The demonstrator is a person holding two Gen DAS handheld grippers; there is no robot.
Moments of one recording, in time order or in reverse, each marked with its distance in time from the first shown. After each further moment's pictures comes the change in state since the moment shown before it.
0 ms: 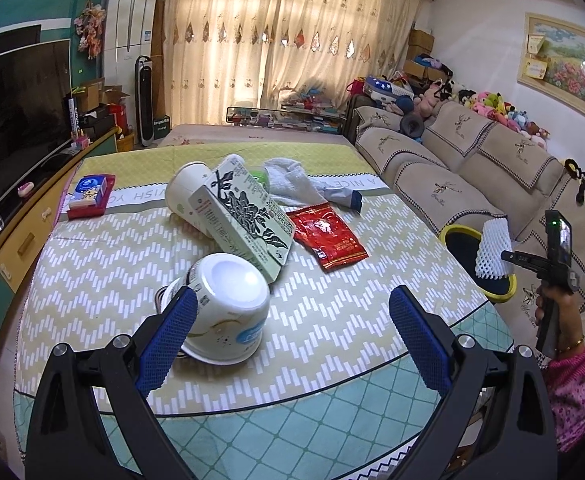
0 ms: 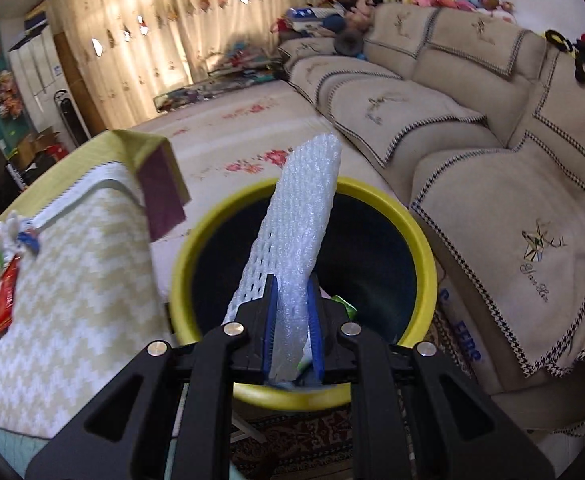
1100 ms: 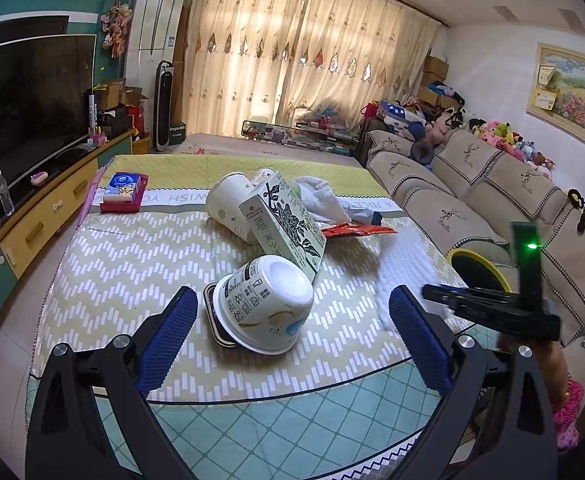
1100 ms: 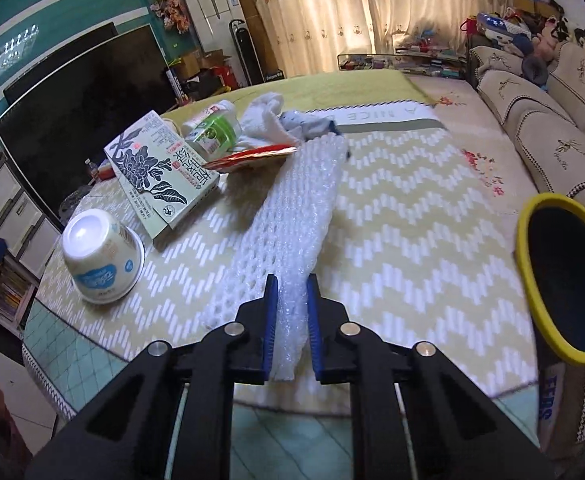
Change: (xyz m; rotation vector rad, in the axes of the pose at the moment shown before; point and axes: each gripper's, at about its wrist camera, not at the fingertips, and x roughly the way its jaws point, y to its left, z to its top) left arm -0.045 0.040 -0.010 -0.079 -0.071 0.015; right arm -0.069 0.231 -0.077 -0.389 0.091 0.485
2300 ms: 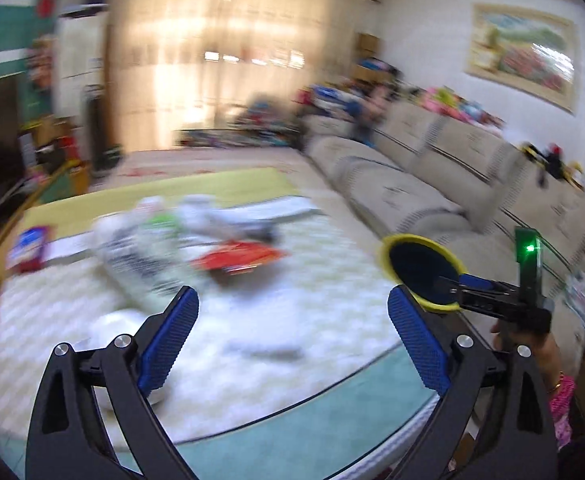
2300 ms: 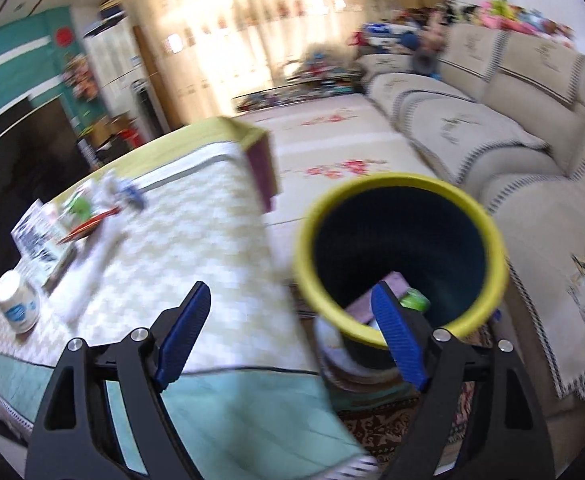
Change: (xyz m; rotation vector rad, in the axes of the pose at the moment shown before) left arm 0.027 -0.107 0.031 0.153 0.005 -0.128; right arm -0.072 -0.149 -0.032 0.200 -0.149 -0.231
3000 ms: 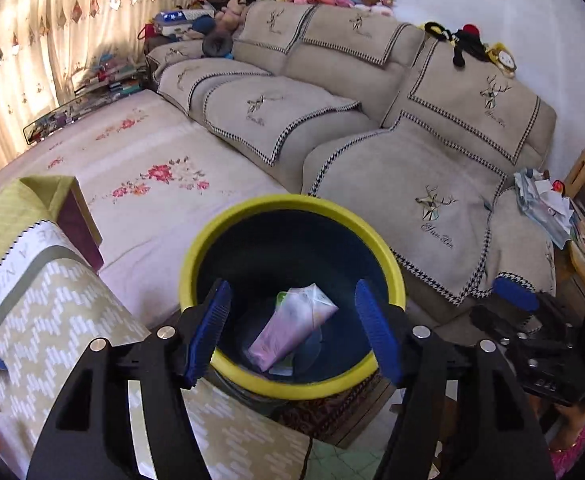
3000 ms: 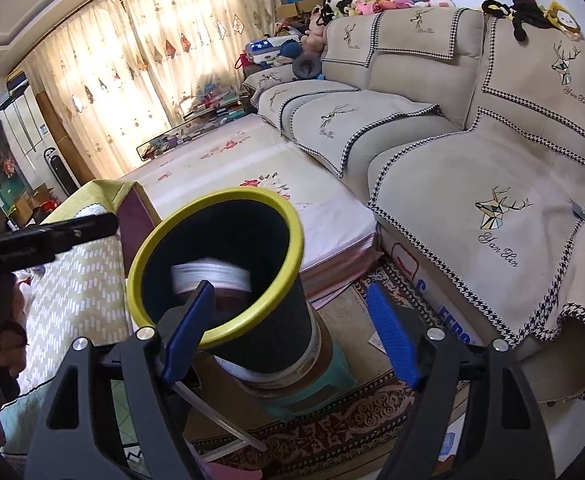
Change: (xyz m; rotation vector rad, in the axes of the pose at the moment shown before) left arm 0.281 -0.276 0.047 0.363 0.339 -0.398; right arm -0.062 -0.155 -0.031 0.297 -0.101 -0.268
